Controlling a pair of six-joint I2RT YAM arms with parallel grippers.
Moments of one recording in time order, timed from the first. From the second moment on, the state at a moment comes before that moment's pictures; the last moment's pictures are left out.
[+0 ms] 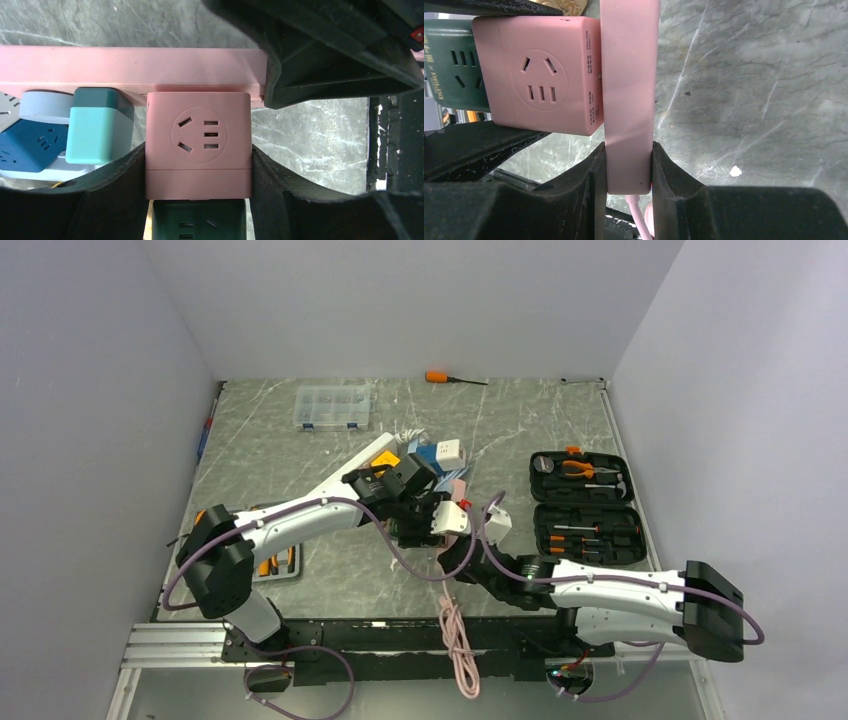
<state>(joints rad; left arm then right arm) -0.91 1.57 1.21 -0.60 0.34 0.75 1.19 1.02 0.48 -0.25 0.55 1.21</state>
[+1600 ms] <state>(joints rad) -0.93 1.45 0.89 -0.60 0.24 0.63 1.10 0.66 0.29 -0.40 0.51 1.11</state>
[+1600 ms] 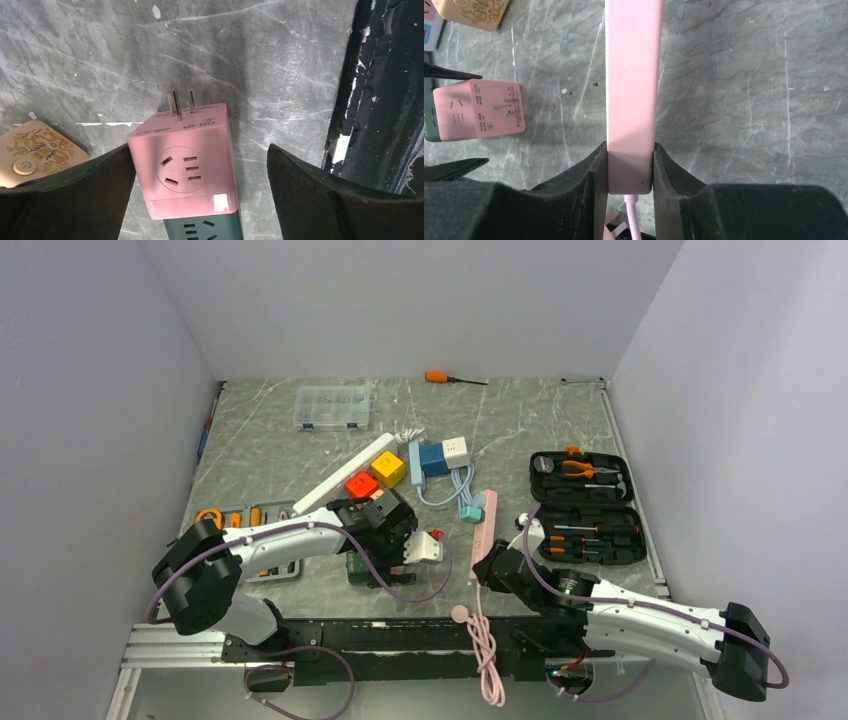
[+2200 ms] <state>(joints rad) -0.87 1.48 1.30 -0.63 0.25 0.64 1.10 0.72 0.34 -0.40 0.46 0.99</state>
